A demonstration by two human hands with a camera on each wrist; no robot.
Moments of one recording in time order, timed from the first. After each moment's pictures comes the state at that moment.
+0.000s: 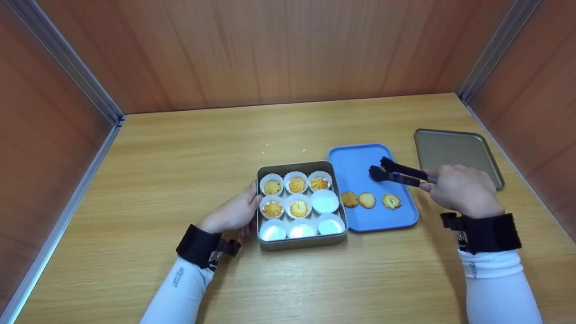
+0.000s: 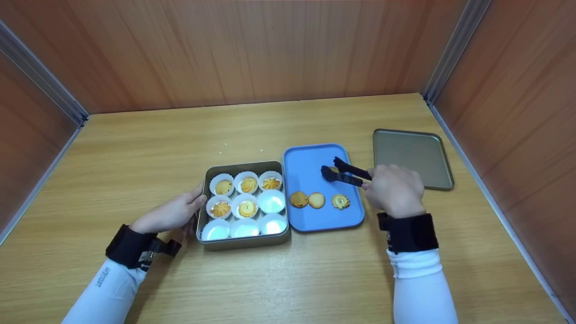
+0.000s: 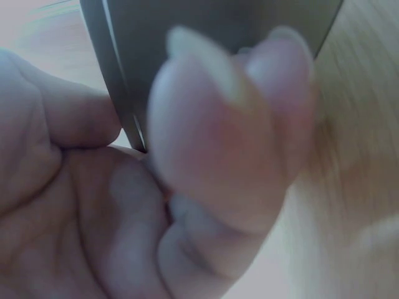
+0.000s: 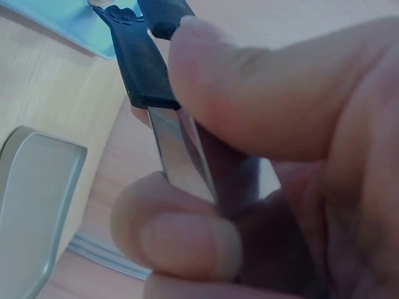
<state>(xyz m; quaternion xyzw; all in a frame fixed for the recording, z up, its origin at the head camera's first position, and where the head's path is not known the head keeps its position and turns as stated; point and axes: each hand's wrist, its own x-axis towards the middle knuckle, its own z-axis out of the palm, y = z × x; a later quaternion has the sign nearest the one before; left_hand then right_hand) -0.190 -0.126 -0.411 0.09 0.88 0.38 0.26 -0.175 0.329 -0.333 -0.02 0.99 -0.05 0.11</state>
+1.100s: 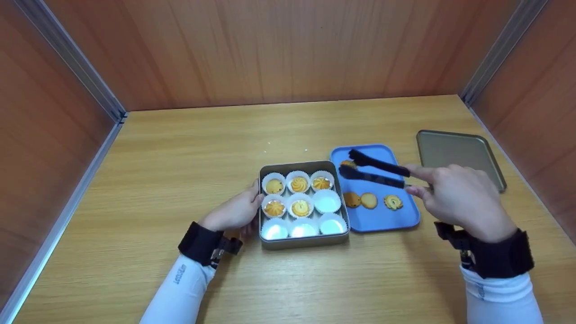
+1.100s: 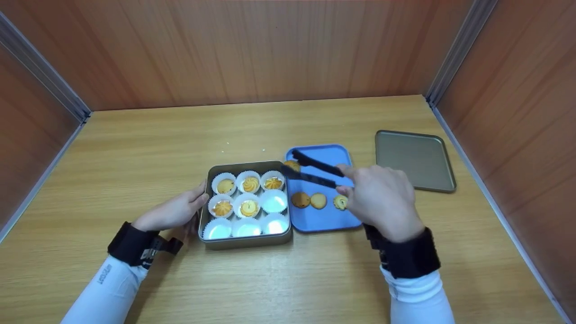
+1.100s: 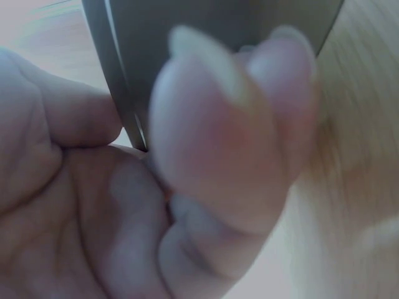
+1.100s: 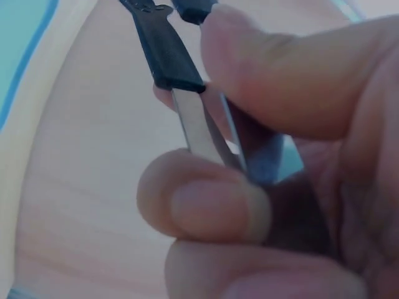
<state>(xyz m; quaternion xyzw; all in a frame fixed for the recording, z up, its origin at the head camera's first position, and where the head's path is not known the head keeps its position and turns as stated) -0.190 -0.126 -0.410 0.08 0.88 0.39 0.27 -0.134 0.280 -0.299 -0.15 0.99 -0.03 -0.07</state>
